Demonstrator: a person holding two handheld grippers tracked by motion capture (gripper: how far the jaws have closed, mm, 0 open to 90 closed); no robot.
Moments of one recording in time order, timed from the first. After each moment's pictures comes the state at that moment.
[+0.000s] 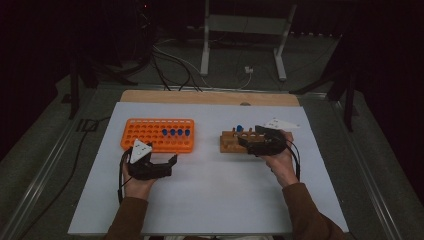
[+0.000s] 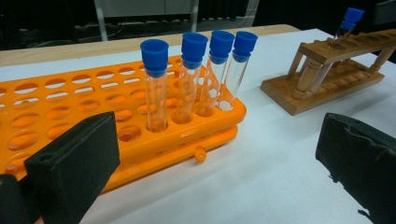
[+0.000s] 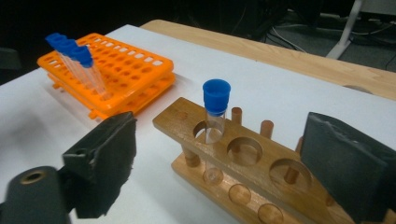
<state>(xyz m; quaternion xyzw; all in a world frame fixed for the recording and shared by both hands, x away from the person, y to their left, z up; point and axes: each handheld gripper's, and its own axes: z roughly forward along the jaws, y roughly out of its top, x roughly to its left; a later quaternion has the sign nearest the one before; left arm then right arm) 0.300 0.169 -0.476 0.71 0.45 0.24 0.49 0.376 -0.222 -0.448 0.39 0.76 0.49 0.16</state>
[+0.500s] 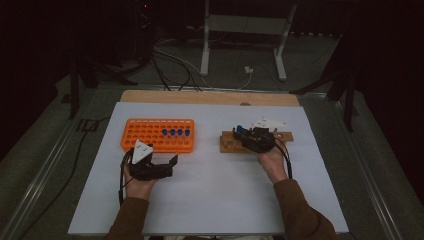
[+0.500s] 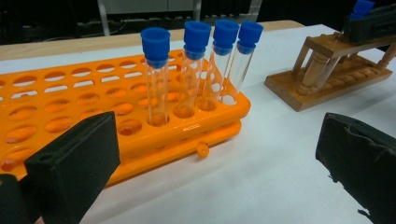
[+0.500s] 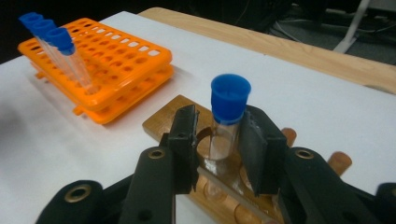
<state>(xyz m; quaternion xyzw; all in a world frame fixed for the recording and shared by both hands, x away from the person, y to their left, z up) 0.302 0.167 -0.483 0.71 0.46 0.23 0.48 0.392 -0.200 -0.466 0.38 0.77 0.47 0.17</state>
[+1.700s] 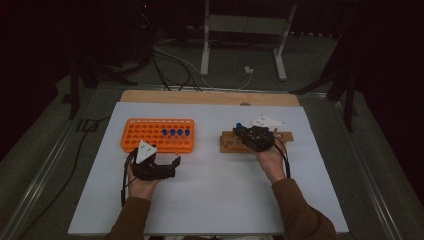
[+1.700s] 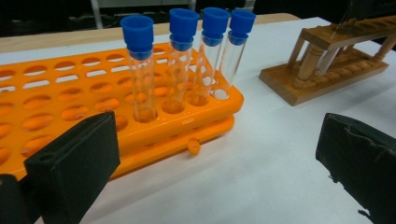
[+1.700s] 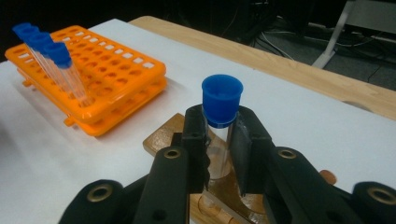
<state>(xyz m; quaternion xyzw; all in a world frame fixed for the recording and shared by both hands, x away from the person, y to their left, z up) 0.304 0.160 -0.486 0.72 0.45 0.22 0.48 0.387 -0.196 -0.452 0.38 0.77 0.48 0.20</state>
